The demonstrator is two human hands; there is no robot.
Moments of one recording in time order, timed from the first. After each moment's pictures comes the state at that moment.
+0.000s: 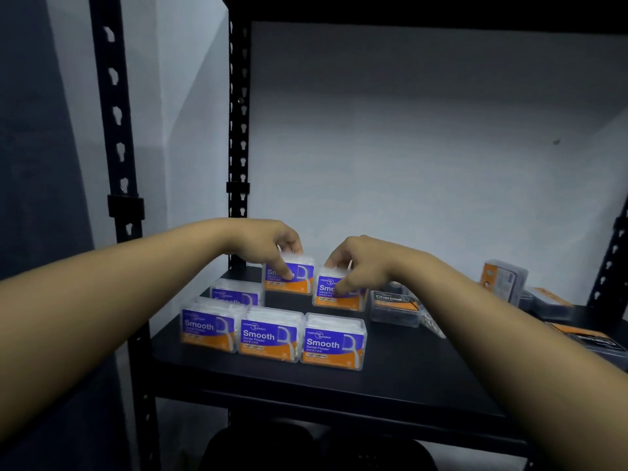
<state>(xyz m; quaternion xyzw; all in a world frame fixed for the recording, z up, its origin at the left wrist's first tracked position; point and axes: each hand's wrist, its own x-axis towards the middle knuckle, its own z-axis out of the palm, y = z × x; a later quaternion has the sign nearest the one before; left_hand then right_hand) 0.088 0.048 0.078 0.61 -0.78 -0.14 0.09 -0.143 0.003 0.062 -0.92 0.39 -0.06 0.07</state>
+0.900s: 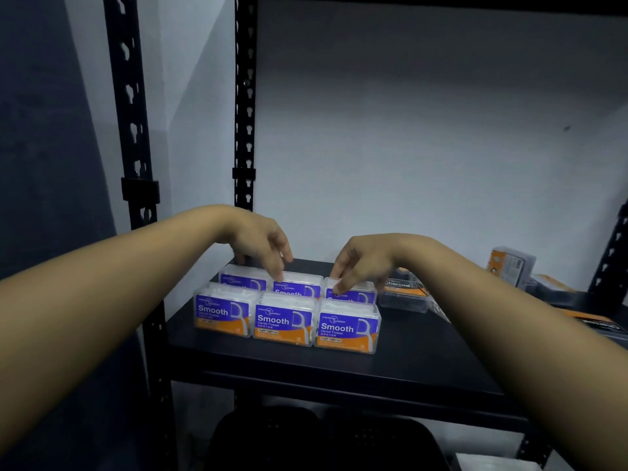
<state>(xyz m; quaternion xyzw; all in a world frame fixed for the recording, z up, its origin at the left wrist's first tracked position) 0.115 0.050 0.071 0.64 -0.73 -0.23 0.00 -0.128 -0.003 0.055 -0.86 0.45 0.05 0.23</state>
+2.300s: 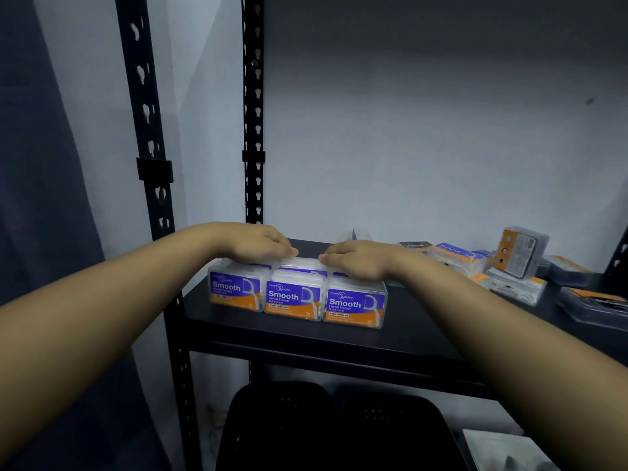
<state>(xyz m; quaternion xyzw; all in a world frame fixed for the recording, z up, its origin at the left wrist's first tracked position) 0.122 0.081 0.028 0.61 -0.76 -0.22 0.07 -0.108 0.047 0.022 -0.88 0.45 -0.01 0.17</state>
